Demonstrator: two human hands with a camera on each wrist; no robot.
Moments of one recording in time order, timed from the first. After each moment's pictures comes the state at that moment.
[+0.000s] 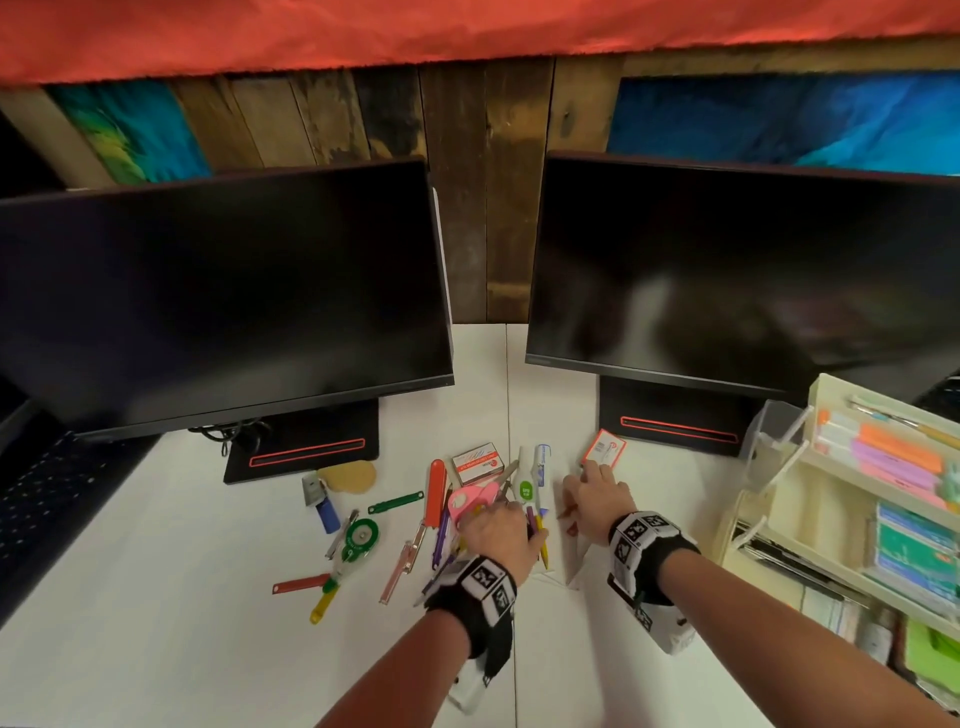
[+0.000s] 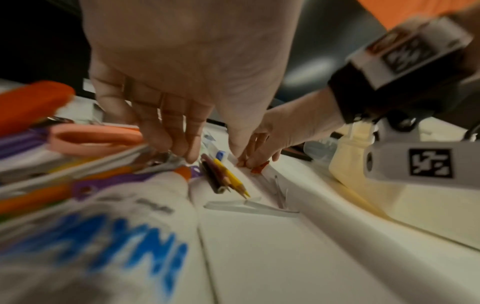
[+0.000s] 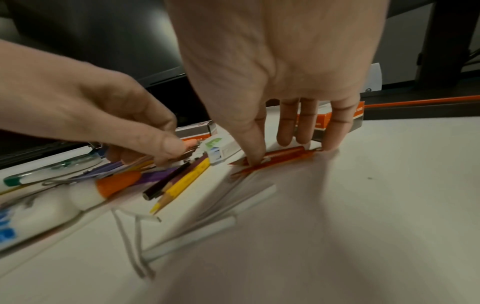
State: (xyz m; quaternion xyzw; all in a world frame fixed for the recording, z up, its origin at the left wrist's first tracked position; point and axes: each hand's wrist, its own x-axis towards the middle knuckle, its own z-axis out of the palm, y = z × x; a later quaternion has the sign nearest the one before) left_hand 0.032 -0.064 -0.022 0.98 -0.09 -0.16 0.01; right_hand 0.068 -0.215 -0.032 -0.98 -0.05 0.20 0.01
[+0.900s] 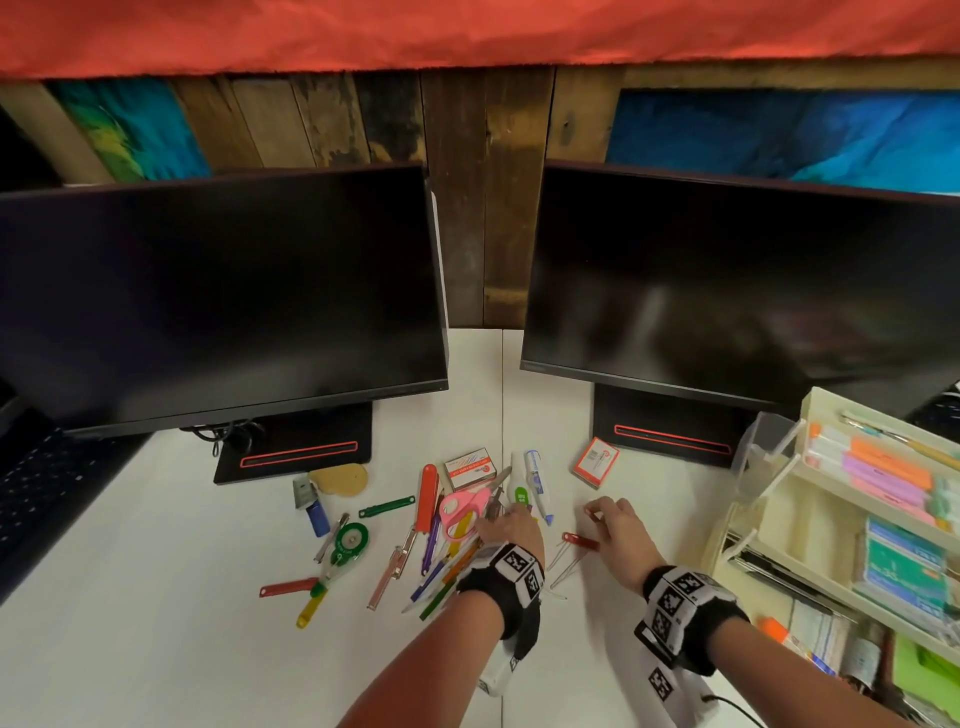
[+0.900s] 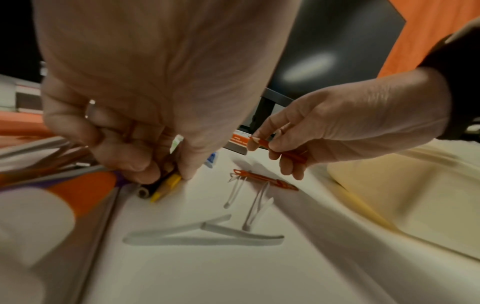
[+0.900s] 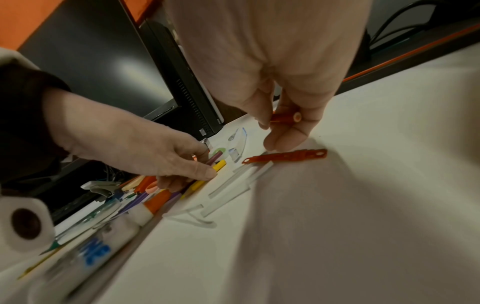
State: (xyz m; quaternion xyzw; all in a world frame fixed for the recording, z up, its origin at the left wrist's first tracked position) left_hand 0.047 -0.101 -0.028 0.96 -0.01 -0.27 0.00; right_hand 0.032 -0.246 -0.040 -0.92 0.07 0.15 0.34
